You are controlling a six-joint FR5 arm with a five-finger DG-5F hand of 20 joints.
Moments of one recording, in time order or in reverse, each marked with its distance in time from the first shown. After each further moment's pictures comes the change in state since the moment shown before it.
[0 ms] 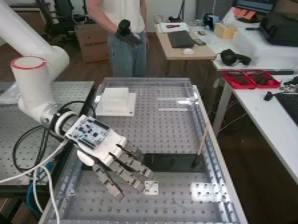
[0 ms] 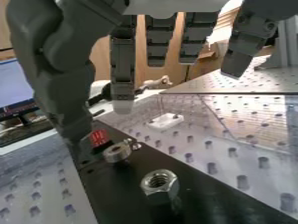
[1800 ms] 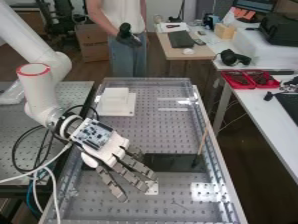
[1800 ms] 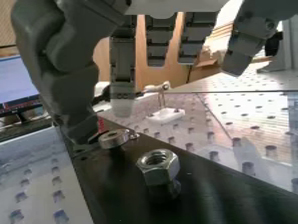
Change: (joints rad) arm 0.017 -0.046 -0.013 0.097 0.024 -0.057
